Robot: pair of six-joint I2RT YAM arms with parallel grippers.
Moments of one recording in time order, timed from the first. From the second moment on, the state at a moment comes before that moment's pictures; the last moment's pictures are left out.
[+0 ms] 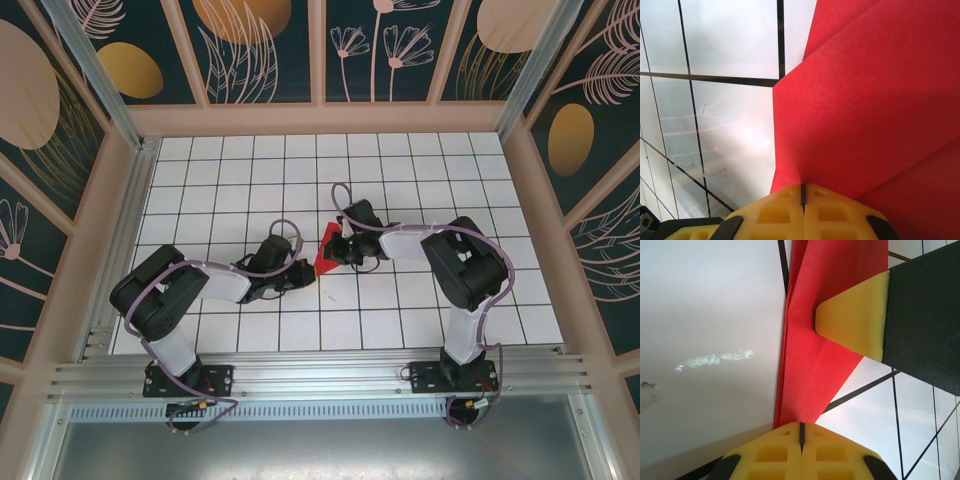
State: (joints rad) left arm -0.71 1.71 0.58 0.37 0.31 -0.84; right arm 0.61 1.88 0.97 -0.06 -0.44 0.73
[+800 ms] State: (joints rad) left arm -0.71 1.75 0.68 0.29 0.31 -0.88; right arm 0.61 1.89 0.98 -0.07 -0.44 0.73
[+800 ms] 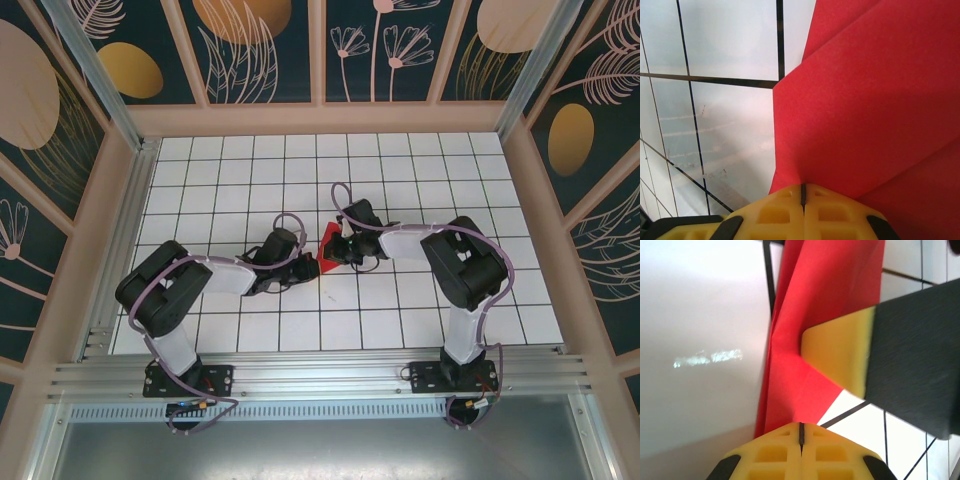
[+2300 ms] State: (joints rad) left arm -0.71 1.74 0.62 0.36 0.31 -0.87; right arm 0.67 1.87 0.97 -0.08 -0.45 0.82
